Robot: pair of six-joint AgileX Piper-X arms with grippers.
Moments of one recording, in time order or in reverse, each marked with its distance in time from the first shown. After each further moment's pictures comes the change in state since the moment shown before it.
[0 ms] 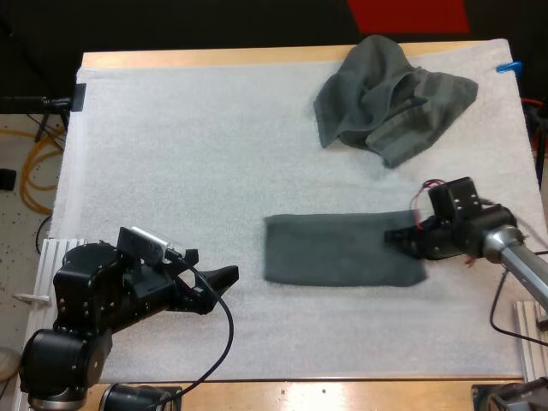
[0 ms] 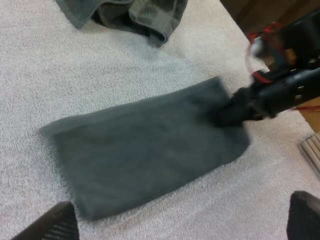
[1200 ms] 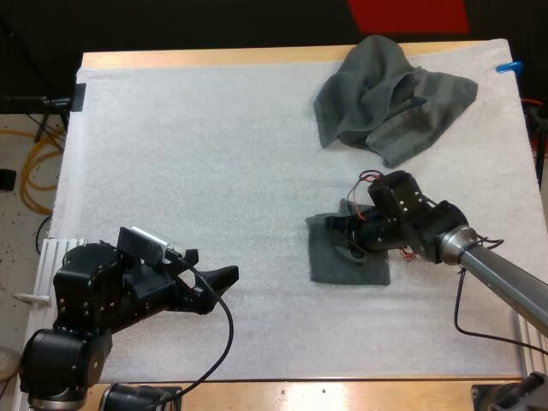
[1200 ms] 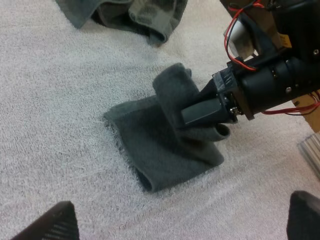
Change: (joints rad) left arm 0.000 0.000 0.000 0.000 0.001 0.000; right arm 0.279 0.054 -0.132 -0.170 -0.189 0.376
